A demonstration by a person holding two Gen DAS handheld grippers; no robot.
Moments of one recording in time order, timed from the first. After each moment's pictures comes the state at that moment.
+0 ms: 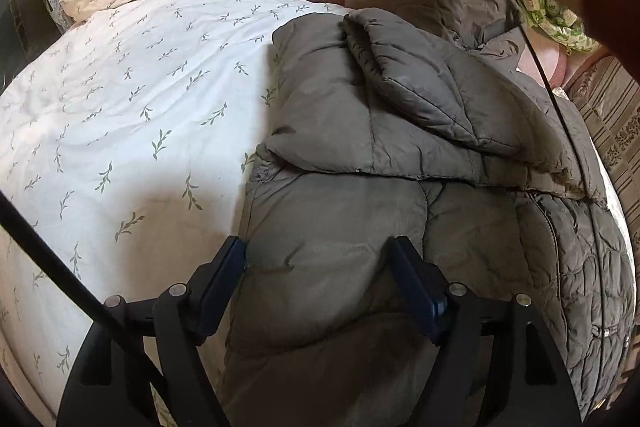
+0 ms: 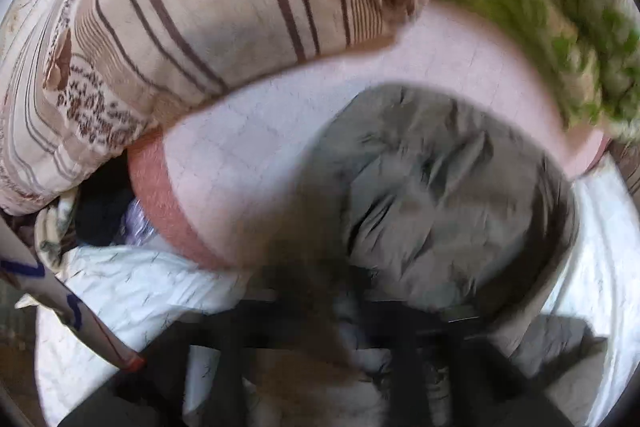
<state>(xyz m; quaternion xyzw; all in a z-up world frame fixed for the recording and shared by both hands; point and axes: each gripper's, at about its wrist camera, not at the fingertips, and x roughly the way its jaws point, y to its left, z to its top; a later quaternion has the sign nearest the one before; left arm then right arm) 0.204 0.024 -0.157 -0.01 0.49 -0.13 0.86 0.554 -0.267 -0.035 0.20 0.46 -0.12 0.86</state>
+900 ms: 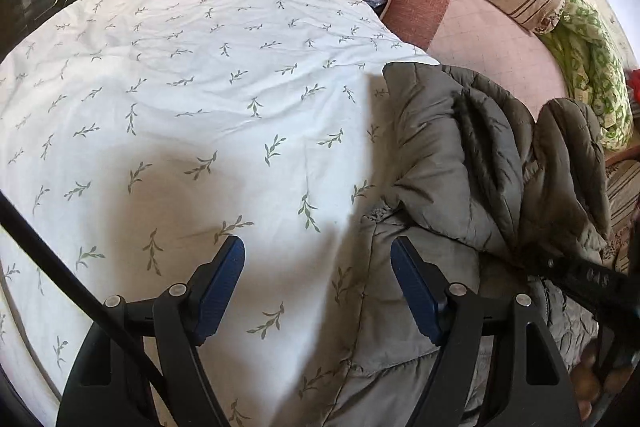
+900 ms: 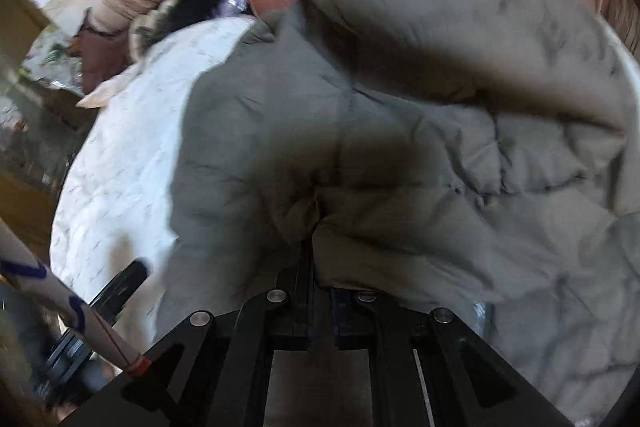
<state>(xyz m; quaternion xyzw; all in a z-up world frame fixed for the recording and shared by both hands) 0.224 0.107 -0.151 -0.13 0.49 -0.06 0.86 0.242 -0.169 -0.111 0.21 0.53 0.00 0.82</state>
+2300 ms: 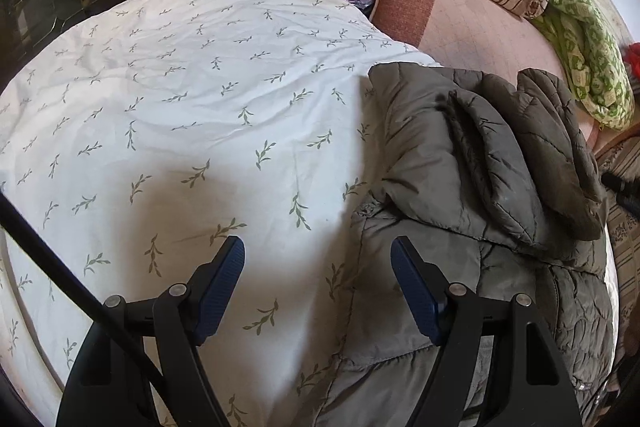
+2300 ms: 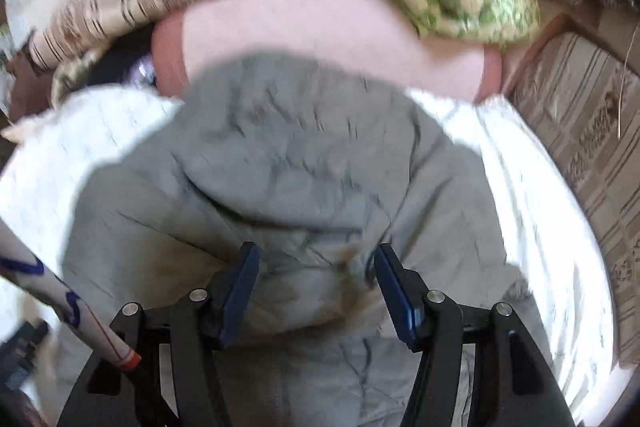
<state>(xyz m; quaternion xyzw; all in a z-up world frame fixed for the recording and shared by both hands) 0.213 0.096 -0.145 -0.09 0.47 -0.05 0.87 0.228 -0.231 -0.046 0.07 0.44 -0.15 0.88</state>
